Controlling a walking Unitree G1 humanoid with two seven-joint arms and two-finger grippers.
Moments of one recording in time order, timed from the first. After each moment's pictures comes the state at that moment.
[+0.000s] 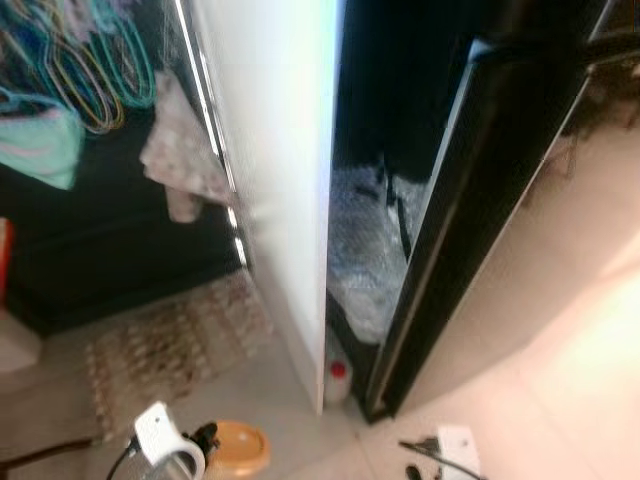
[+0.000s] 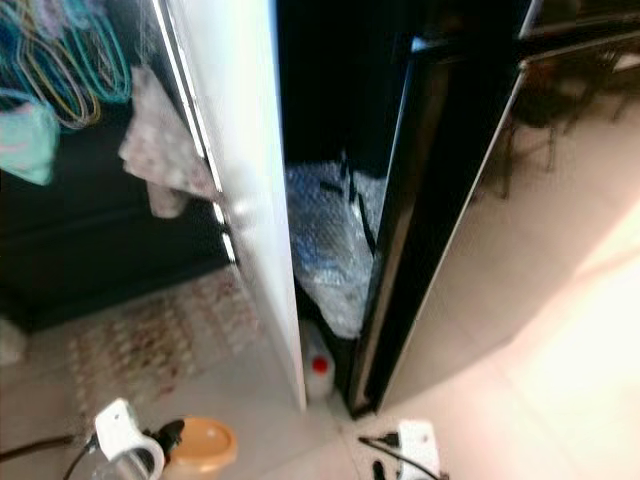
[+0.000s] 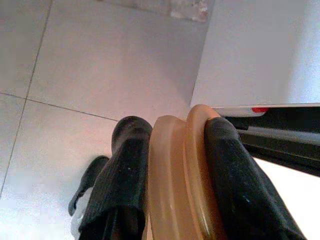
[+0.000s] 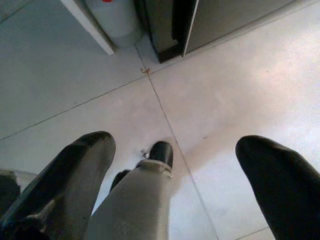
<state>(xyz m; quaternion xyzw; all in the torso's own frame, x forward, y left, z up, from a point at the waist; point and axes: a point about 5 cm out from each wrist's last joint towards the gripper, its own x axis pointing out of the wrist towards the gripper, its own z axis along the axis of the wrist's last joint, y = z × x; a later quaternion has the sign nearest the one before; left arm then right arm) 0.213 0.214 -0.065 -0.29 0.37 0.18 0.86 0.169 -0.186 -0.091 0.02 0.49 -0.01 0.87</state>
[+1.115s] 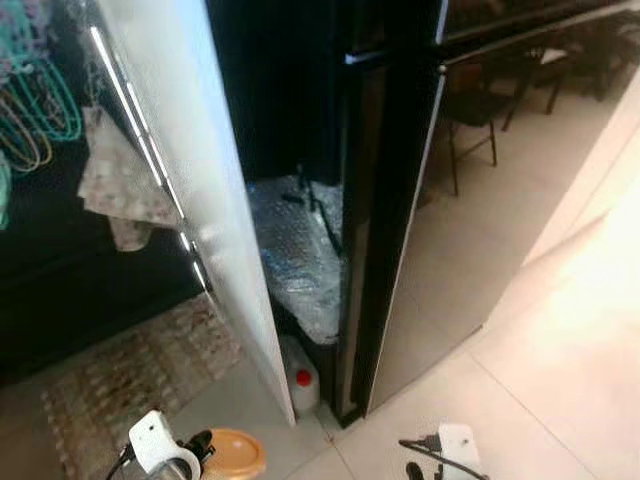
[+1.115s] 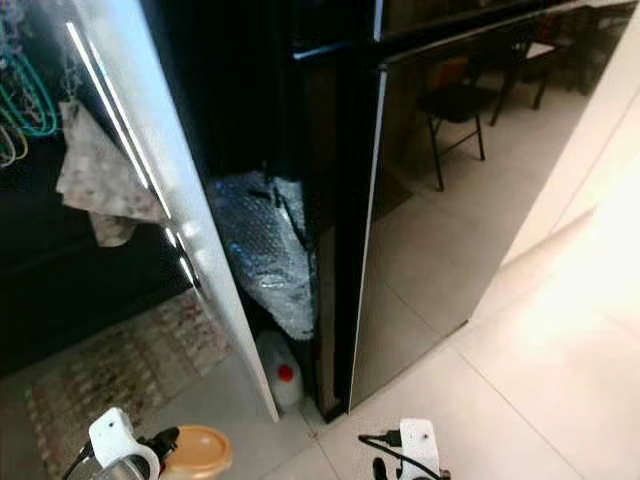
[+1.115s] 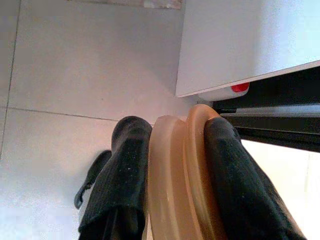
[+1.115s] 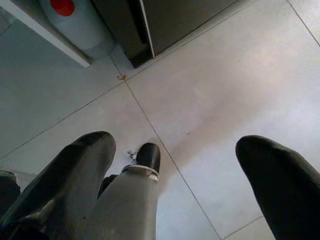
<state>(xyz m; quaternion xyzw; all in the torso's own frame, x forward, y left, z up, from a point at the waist) 0.204 0.219 -0.069 -0.29 0.38 0.20 0.85 0.170 -0.184 -0.091 0.02 0.49 -0.01 0.87</state>
